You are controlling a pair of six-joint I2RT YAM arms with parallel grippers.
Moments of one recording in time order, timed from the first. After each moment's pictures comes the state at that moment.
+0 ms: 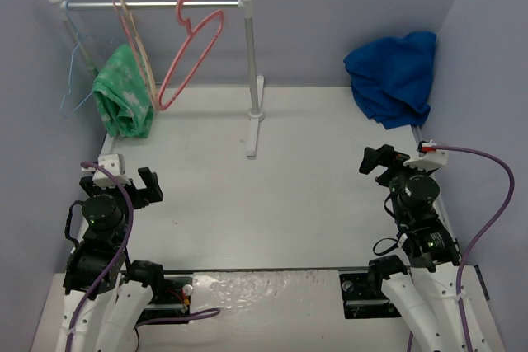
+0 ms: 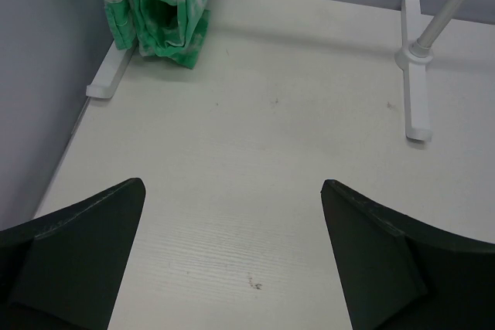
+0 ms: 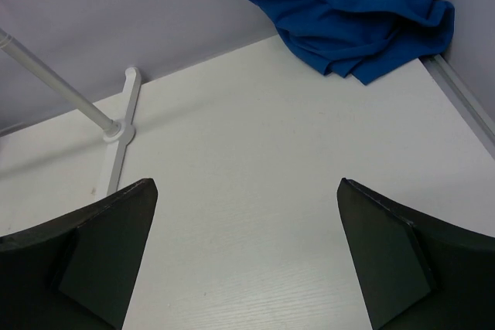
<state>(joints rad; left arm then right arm) -0.17 0.37 0.74 -0.59 -0.27 -0.14 0.22 0.48 0.66 -0.30 0.31 0.37</state>
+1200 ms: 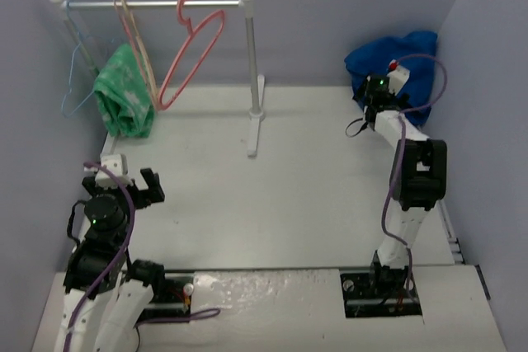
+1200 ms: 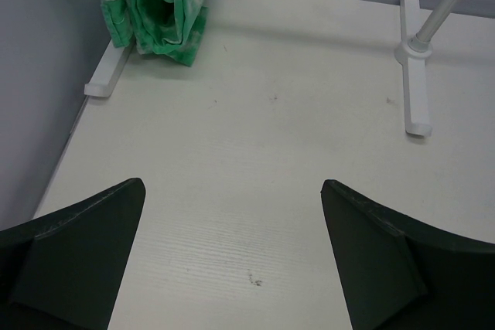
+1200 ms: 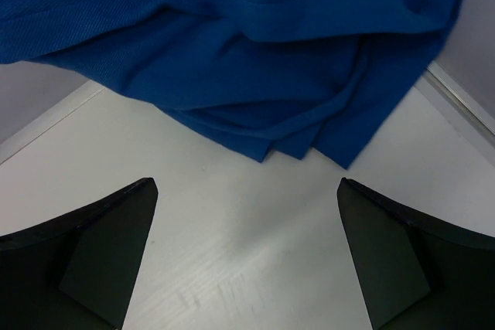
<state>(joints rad) -0.20 0.37 0.74 -0.60 -0.30 -0.14 -0.01 2.01 1.45 0.04 0.45 0.41</state>
